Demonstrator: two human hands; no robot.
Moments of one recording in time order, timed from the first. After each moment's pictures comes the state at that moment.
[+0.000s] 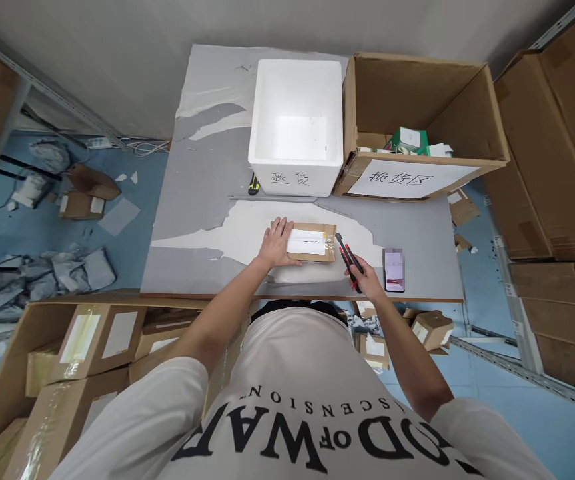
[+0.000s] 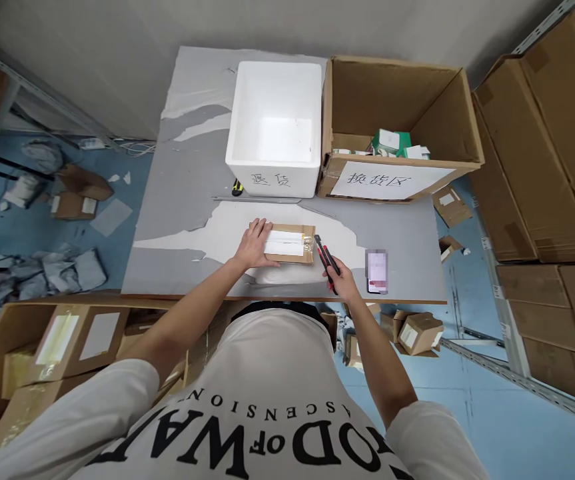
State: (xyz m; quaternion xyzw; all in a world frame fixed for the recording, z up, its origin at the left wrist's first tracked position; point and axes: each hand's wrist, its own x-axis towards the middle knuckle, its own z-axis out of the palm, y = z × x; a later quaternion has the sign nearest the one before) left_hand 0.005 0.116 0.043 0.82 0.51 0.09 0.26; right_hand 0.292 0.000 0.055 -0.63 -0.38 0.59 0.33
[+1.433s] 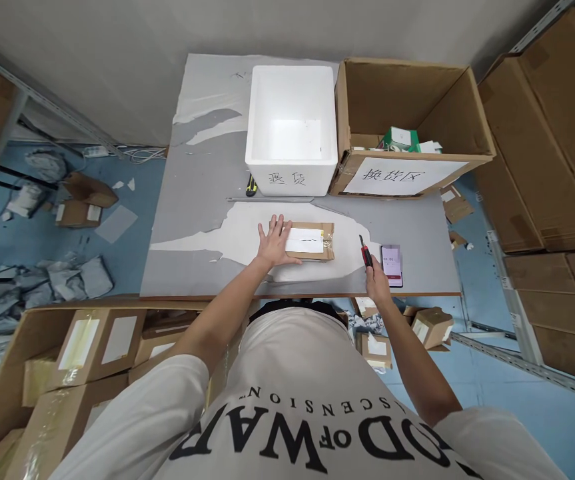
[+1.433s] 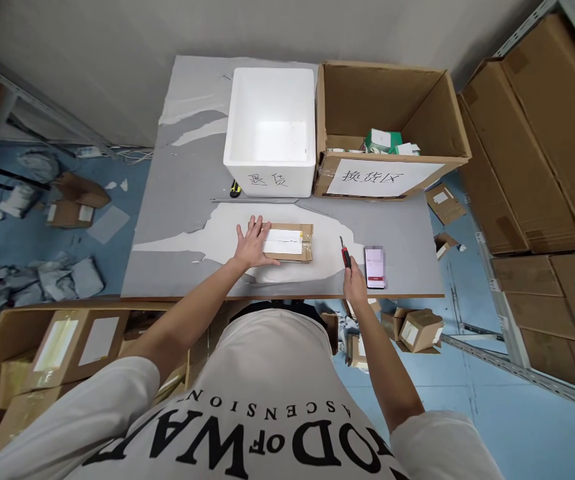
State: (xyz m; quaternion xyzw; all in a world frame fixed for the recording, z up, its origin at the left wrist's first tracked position) left_hand 0.008 0.109 0.059 0.83 0.53 -0.04 0.15; right_hand 0.323 -0.033 0.032 -0.79 -0.52 0.28 0.17
